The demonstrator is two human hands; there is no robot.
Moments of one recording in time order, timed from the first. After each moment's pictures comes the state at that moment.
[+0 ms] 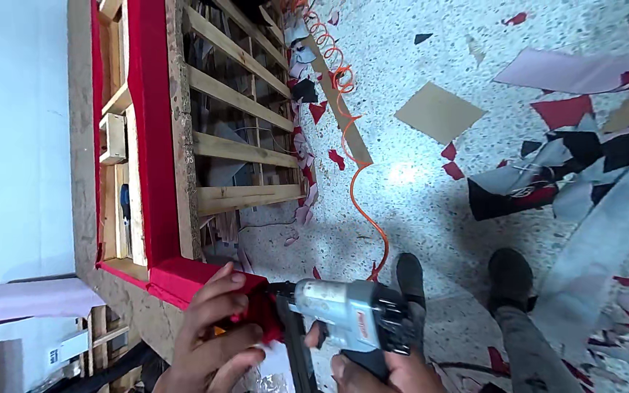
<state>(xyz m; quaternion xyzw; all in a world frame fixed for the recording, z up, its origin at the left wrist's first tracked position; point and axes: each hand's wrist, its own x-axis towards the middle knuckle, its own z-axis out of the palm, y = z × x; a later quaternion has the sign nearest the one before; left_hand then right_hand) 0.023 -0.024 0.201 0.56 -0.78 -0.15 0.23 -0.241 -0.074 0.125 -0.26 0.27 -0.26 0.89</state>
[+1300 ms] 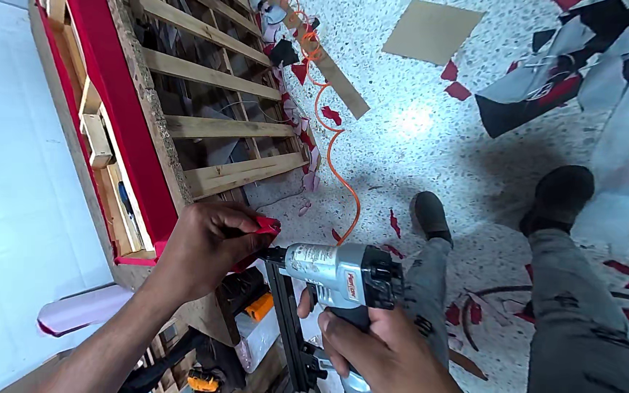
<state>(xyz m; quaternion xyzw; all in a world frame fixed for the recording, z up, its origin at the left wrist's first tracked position) 0.011 -0.087 0.224 0.68 -0.62 -0.38 -0.07 -0.223 0.018 0.110 -0.17 0.27 -0.36 0.88</state>
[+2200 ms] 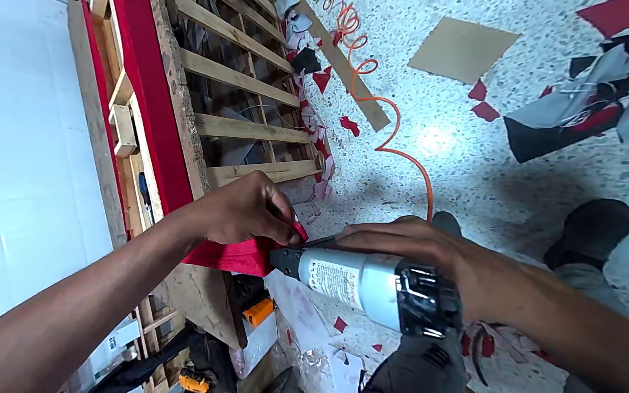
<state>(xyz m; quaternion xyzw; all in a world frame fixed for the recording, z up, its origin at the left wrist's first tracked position) 0.025 -0.150 0.203 0.58 -0.52 -0.60 -0.20 -0.235 -0.096 0.050 -0.67 0.07 -0.40 0.62</state>
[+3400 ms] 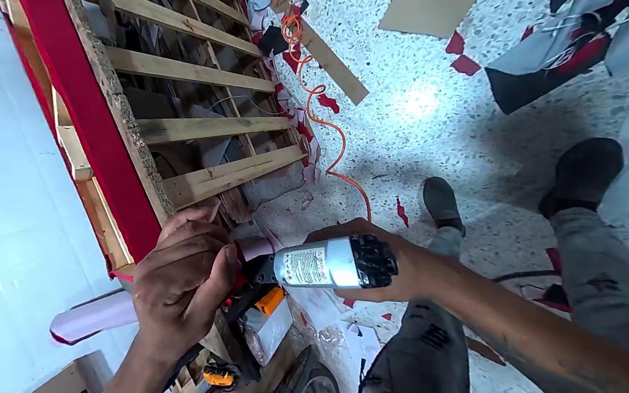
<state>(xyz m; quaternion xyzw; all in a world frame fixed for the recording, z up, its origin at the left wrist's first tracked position) 0.016 -0.068 0.197 0.57 -0.78 -0.23 0.10 -0.209 -0.053 -0.014 -0.45 0.10 -0.37 0.80</state>
